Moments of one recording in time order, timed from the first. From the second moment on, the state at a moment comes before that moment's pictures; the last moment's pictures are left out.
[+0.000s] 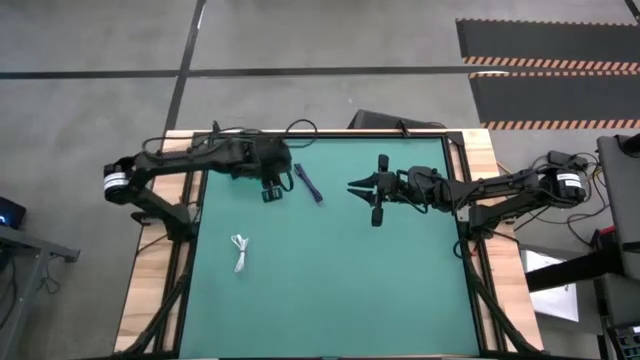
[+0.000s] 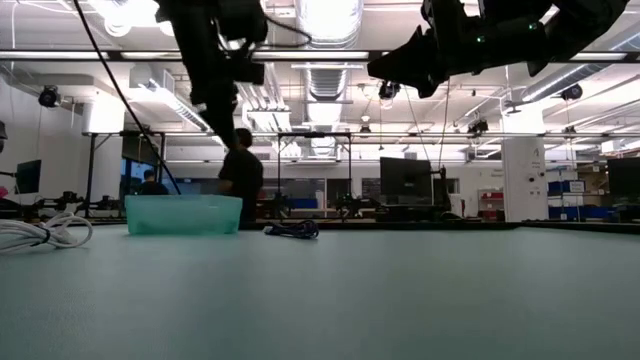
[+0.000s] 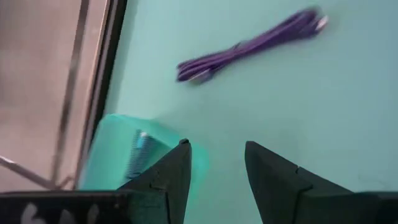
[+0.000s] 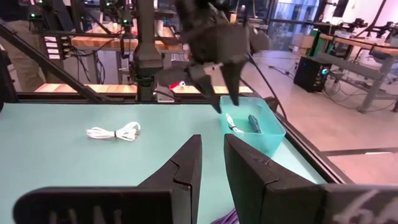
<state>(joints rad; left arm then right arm) 0.31 1.43 1.17 -0.86 -0.29 0.15 -0.13 1.25 0.57 0.60 0.01 -0.09</state>
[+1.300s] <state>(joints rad) -0.38 1.40 1.15 -0.97 -0.40 -0.62 -0.15 1.51 0.99 0.05 -0.02 0.00</state>
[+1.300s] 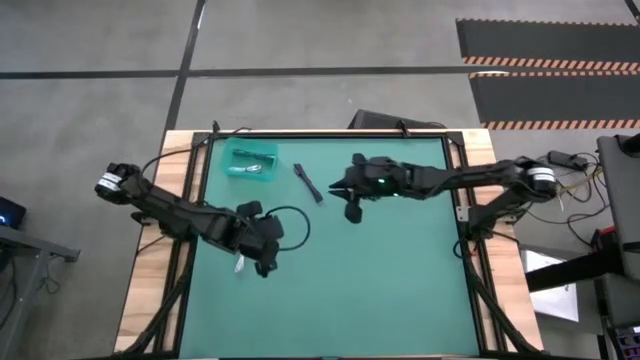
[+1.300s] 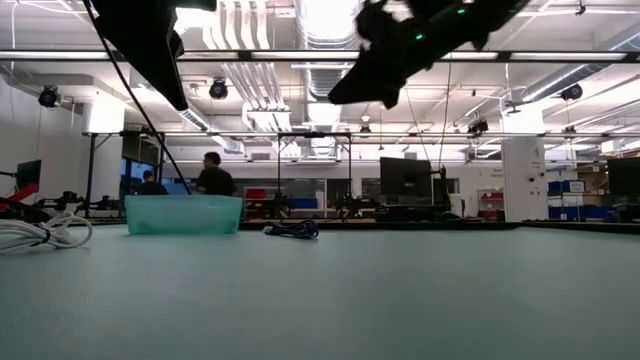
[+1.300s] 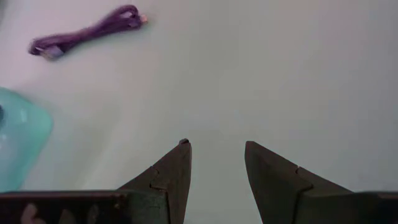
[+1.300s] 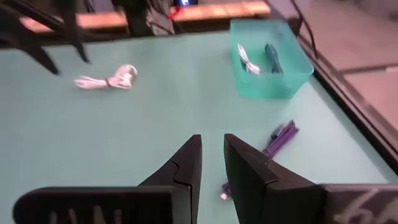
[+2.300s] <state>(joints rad) -0.48 1.14 1.02 -1.01 -0.67 -0.73 -0.31 2.04 1.37 -0.11 0.00 0.11</state>
